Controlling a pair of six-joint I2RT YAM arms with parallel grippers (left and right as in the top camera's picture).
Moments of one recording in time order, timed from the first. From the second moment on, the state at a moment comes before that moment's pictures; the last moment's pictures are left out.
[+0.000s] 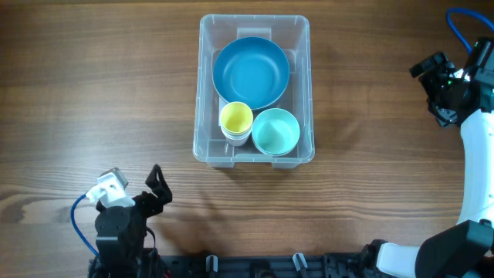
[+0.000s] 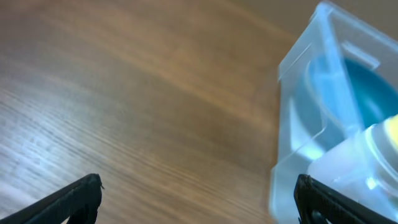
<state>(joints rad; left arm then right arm) -0.02 0.01 0.25 -0.72 -0.12 -0.47 -0.35 1.51 1.32 -0.77 -0.10 0.68</state>
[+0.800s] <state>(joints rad) -0.02 0.01 0.25 -0.82 -0.12 -0.47 -0.13 0.85 1.02 -0.66 0.15 0.61</state>
